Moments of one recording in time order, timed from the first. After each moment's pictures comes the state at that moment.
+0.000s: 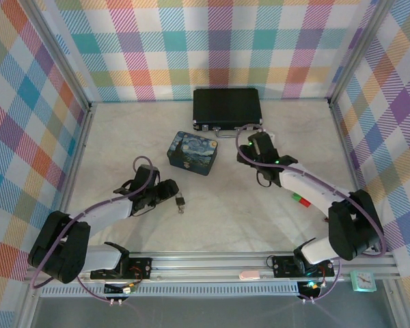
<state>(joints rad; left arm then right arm) -0.41 1.26 0.53 -0.16 0.10 -0.81 0.48 1.43 0.94 -0.29 0.29 0.57</state>
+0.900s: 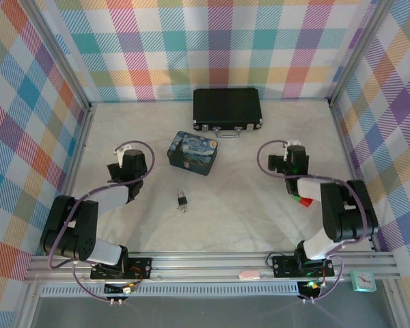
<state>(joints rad) -0.19 1.45 0.56 0.25 -0.58 -0.25 0.09 1.53 0.53 0.41 0.17 0.06</state>
